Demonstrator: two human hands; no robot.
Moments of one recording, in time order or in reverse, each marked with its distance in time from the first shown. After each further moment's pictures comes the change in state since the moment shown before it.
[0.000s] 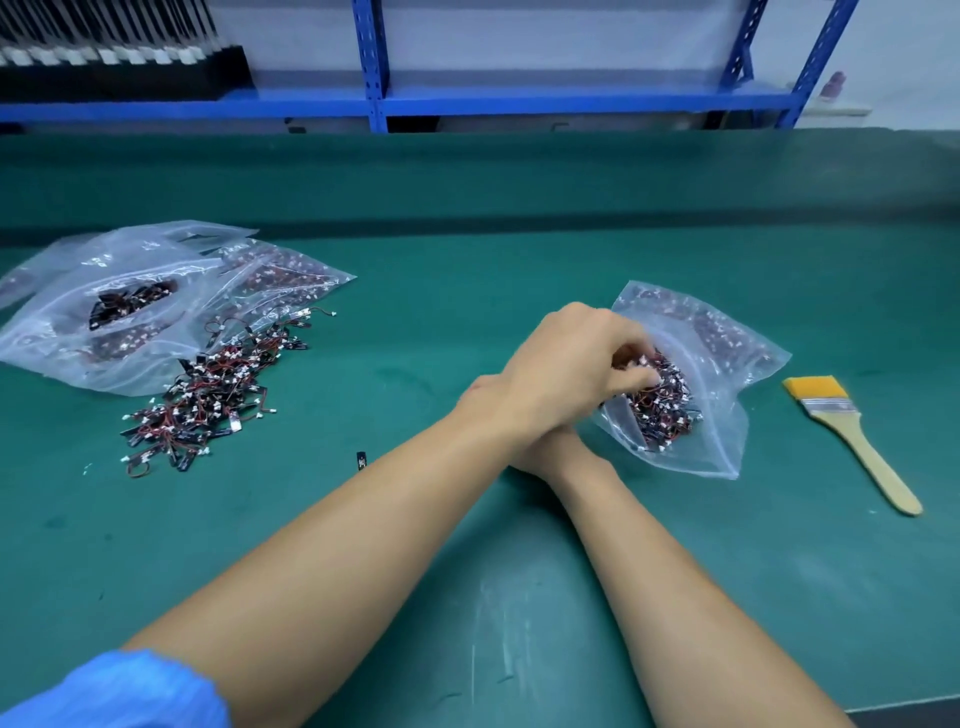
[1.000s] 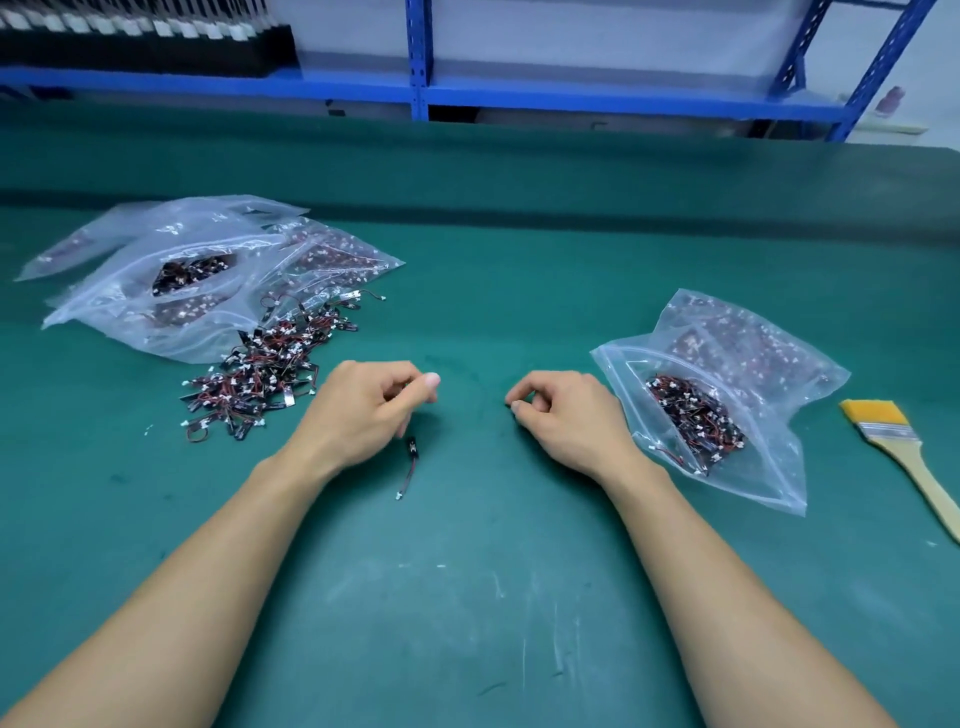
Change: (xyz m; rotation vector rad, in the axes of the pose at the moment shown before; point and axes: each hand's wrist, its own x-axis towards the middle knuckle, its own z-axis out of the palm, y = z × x) left_hand -0.155 -0.156 -0.047 -0.110 0.283 -0.359; right_hand -0.002 -0.020 -0.008 0.078 0.249 0.068
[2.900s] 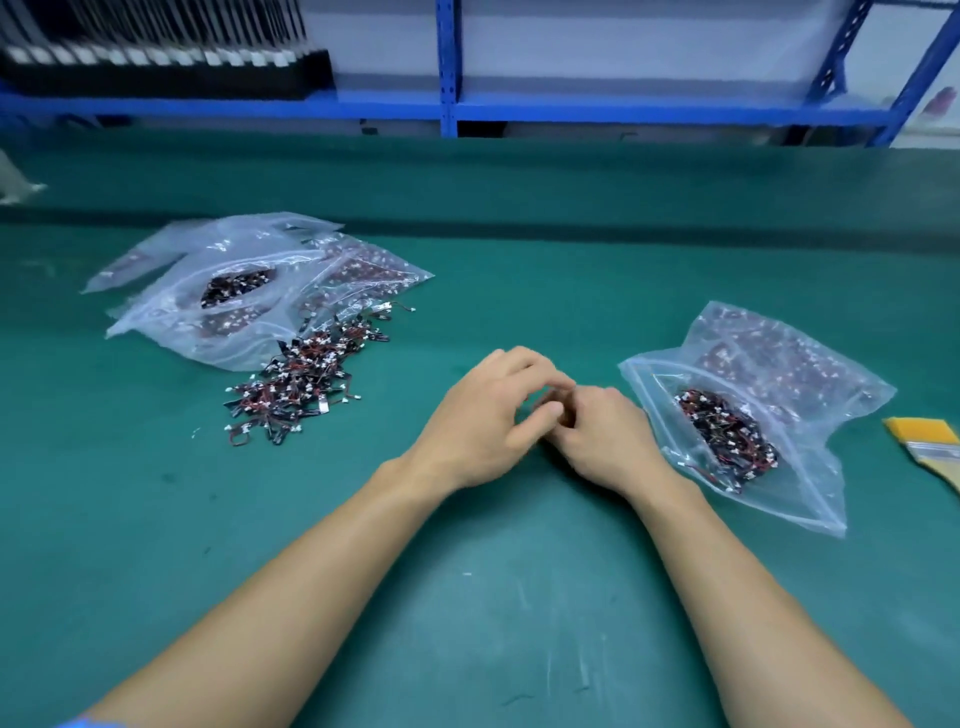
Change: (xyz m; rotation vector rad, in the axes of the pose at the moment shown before) left_hand 0.012 0.063 0.045 0.006 -0.028 0.340; right_hand -0.004 -0.003 -0.005 -0.082 -0.038 -0.027
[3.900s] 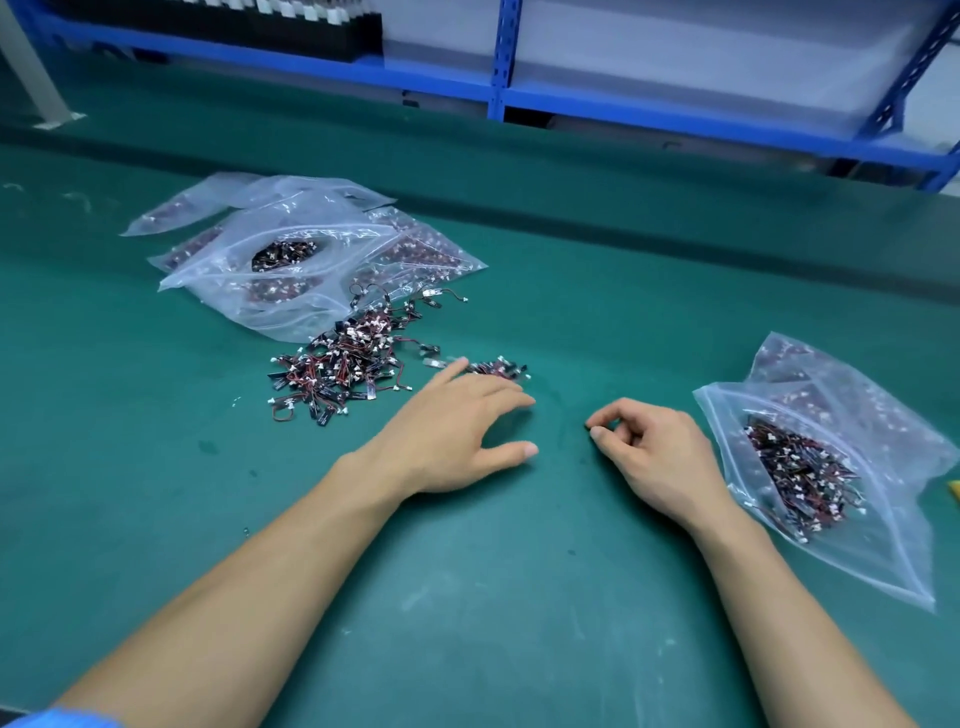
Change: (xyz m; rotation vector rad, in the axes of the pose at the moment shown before) left_hand -0.041 -0.064 -0.045 0.352 -0.260 -0.102; right_hand 0.008 0.013 0.014 0.074 0.085 -0.009
